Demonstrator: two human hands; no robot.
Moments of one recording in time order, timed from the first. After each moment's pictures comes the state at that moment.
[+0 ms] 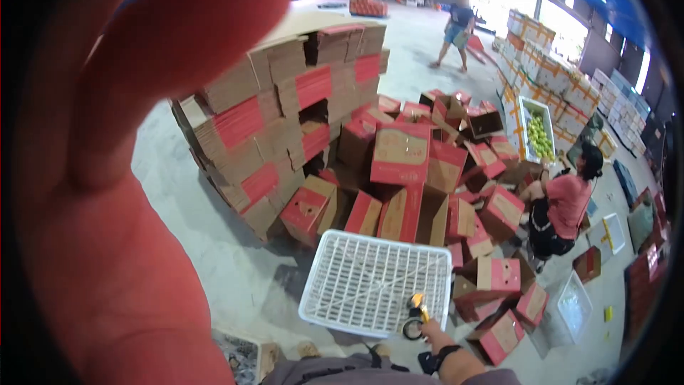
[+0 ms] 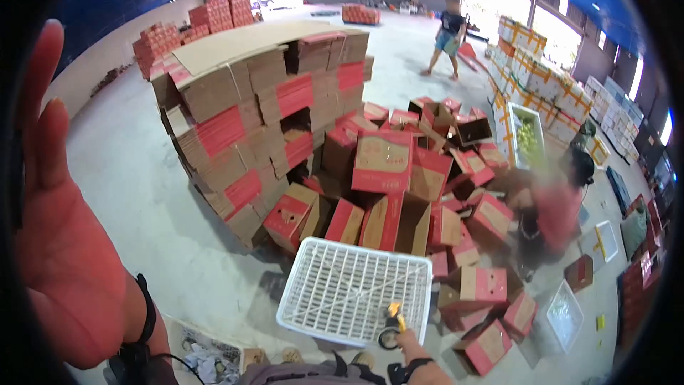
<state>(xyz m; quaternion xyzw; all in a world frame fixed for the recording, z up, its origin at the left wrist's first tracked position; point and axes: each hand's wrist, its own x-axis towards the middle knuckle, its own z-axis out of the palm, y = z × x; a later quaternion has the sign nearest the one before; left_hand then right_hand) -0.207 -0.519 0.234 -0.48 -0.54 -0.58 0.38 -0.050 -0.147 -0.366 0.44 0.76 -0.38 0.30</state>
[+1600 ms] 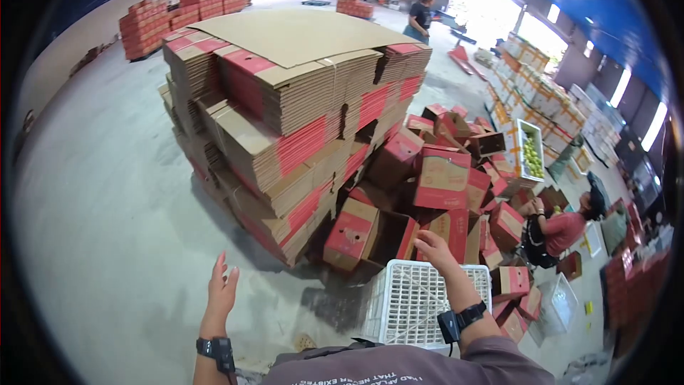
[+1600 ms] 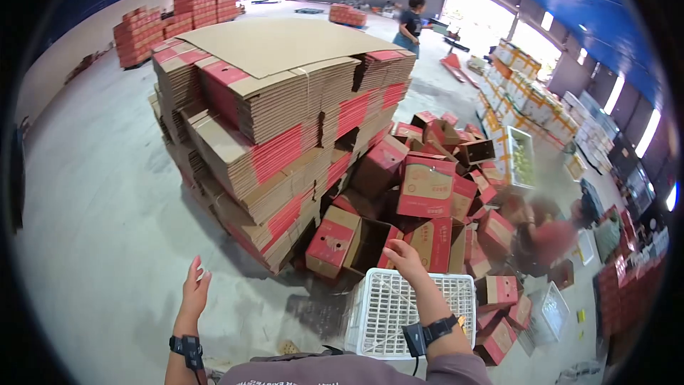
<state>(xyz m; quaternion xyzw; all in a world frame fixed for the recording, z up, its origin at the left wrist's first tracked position) -0.377 -0.979 -0.106 0.05 -0.84 -0.55 0.04 -0.385 -0.460 -0.079 0.13 0.82 -0.56 -0.01</state>
